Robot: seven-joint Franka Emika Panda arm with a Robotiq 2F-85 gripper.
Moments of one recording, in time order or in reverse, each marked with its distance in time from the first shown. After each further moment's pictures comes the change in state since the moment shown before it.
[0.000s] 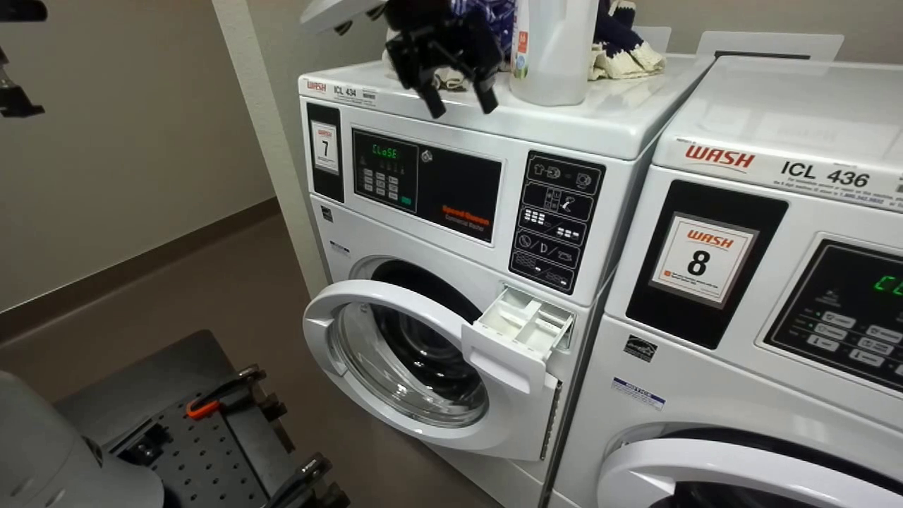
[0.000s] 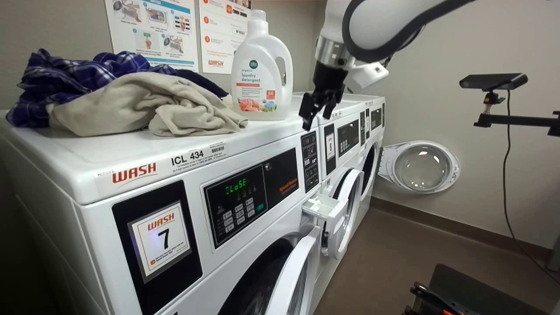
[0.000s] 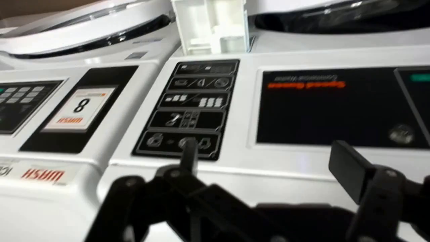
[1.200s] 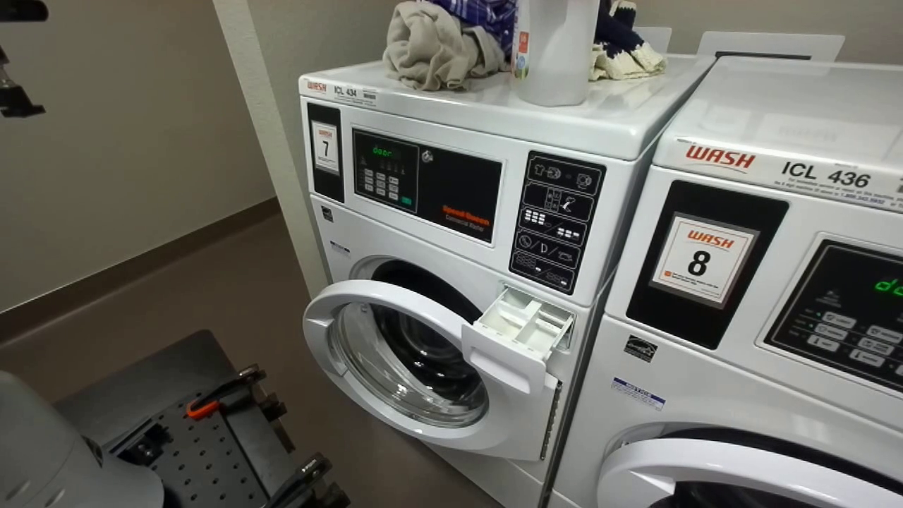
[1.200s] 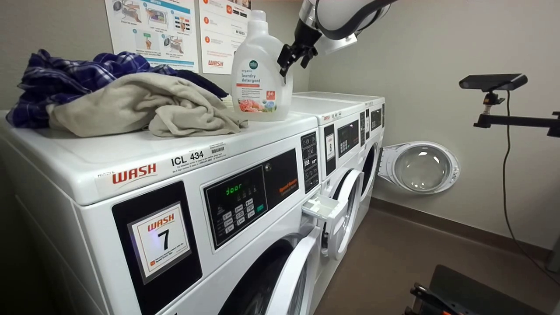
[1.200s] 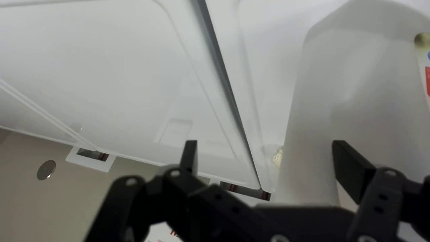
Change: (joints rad) arm -0.050 0.264 -0.051 0.417 -0.095 0.231 -0.007
